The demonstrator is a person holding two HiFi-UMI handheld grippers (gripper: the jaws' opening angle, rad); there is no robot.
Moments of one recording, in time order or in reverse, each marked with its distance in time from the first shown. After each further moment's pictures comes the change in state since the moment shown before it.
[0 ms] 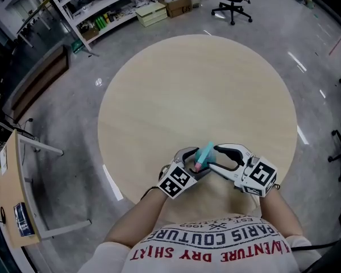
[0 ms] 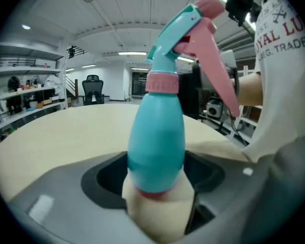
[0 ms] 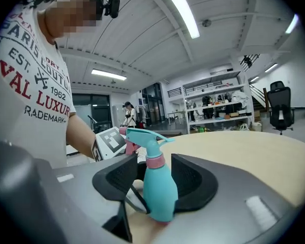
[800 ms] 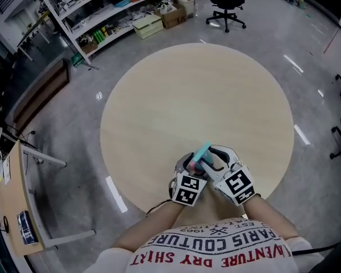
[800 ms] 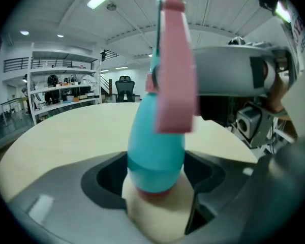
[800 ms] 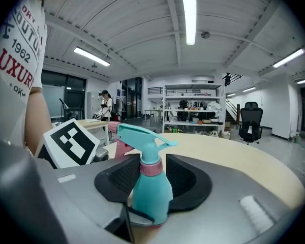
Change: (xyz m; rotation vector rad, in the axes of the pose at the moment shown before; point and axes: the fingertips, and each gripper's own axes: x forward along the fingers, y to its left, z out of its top) left arm -0.009 0.003 -0.005 -0.192 0.002 0.328; right arm 0.022 0.000 -0.001 -0.071 0.052 -0.351
